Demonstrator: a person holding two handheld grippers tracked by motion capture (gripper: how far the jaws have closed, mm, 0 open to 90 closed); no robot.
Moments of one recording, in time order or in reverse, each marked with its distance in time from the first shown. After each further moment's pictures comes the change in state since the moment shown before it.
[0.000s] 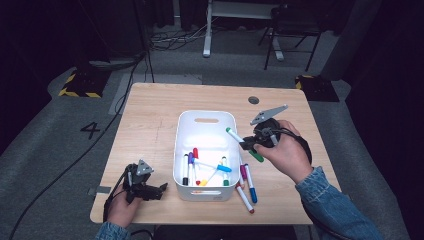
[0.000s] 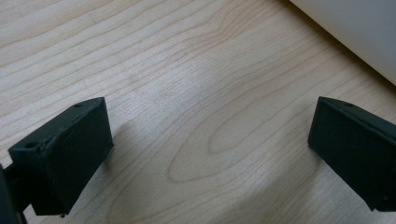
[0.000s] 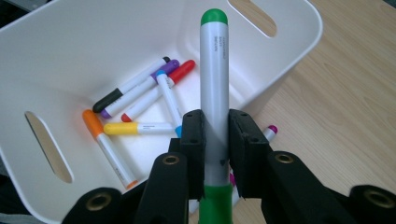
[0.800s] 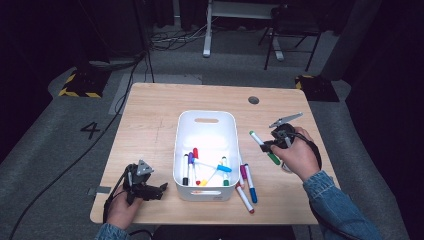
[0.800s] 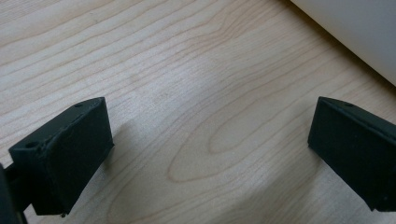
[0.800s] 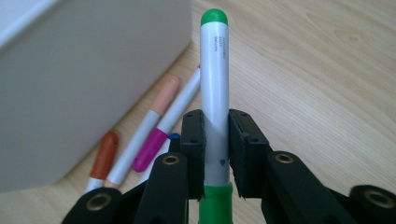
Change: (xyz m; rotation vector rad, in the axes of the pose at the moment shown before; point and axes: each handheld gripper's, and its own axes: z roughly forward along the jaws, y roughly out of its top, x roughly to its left) left arm -0.001 0.000 0.000 -0.003 0.006 -0.006; right arm -0.062 -0.062 0.023 0.063 -0.105 0.190
